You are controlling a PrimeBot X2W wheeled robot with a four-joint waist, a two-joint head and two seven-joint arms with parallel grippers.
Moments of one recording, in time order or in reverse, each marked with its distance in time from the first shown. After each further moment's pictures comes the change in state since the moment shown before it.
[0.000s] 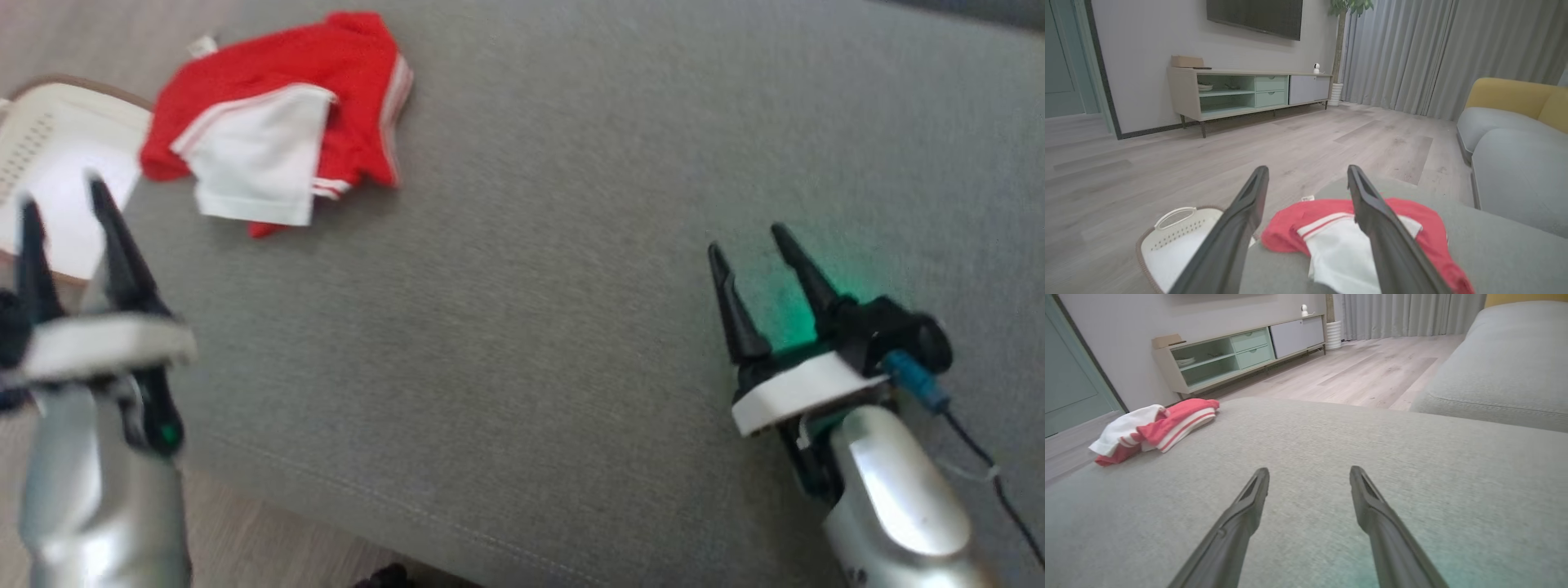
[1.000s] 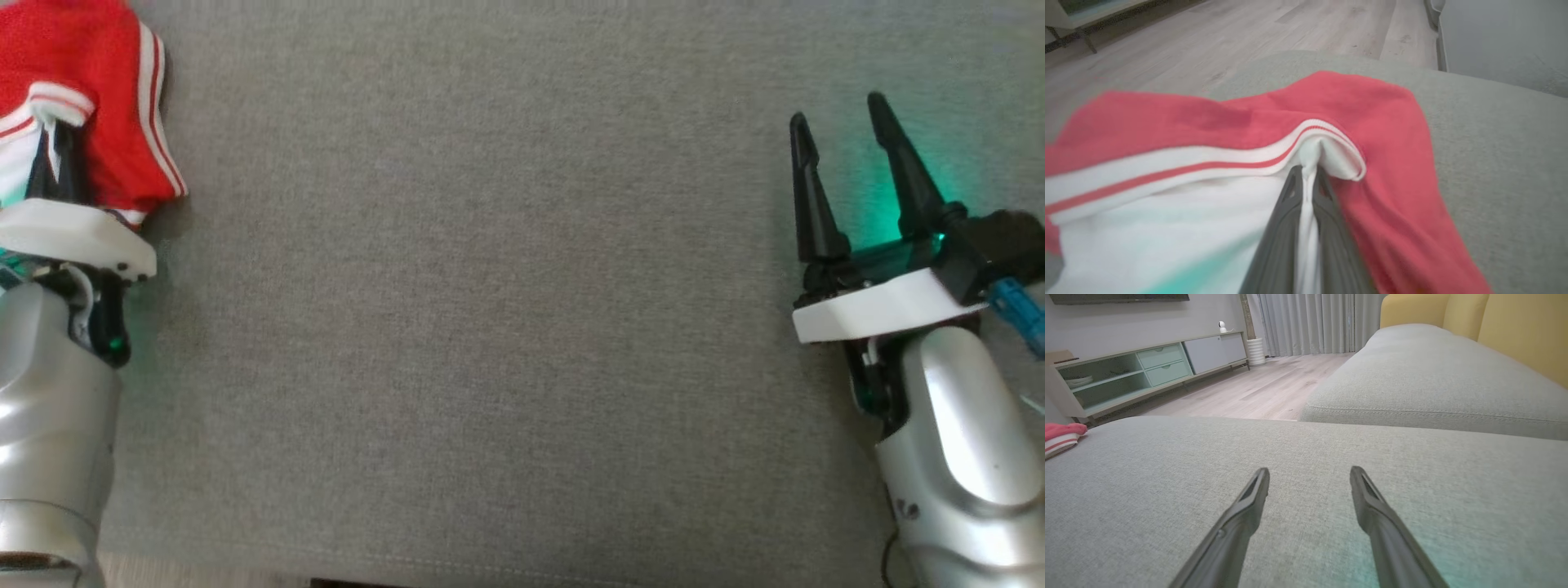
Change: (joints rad) left arm -0.408 0.207 -0.366 0.578 -0.291 -0.008 0.075; right arm -0.098 -0.054 -0.092 -0.197 0.003 0.000 0.028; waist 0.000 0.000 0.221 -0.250
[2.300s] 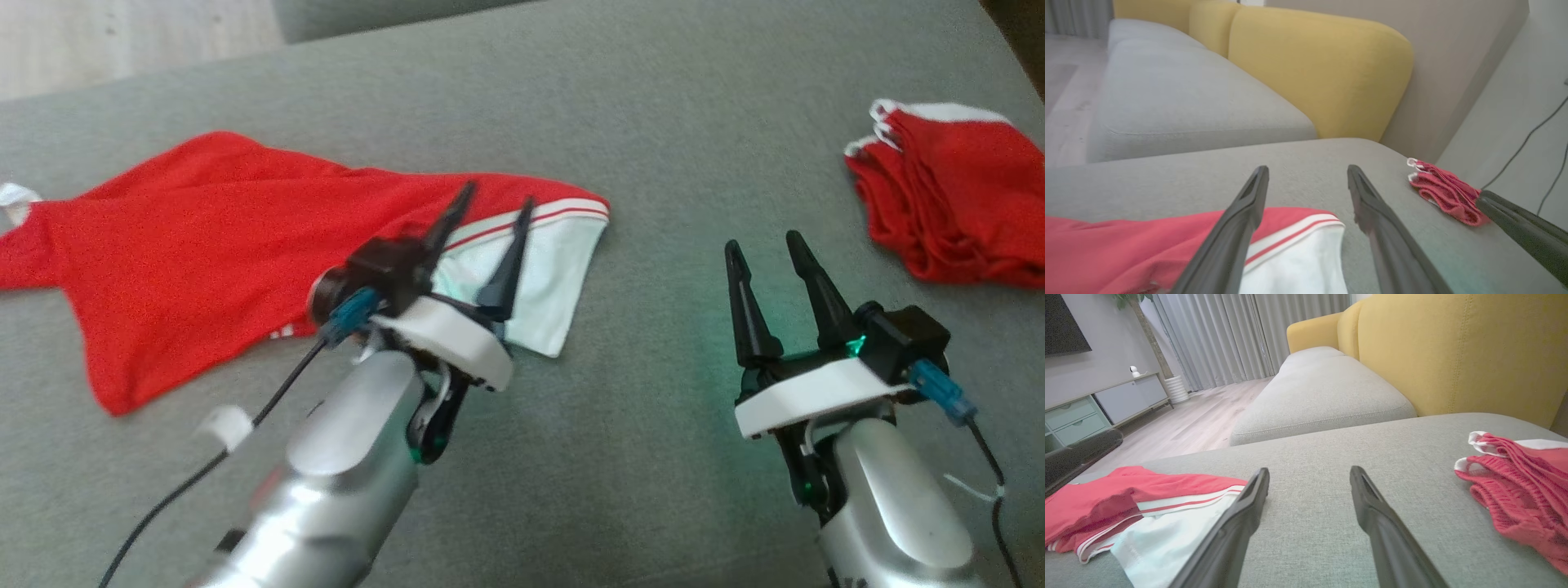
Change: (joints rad) left arm 0.190 -0.277 -0.581 -0.396 -0.074 0.077 -0.071; right arm 0.125 0.084 0.054 0.174 0.133 0.000 -0.028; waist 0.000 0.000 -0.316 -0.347
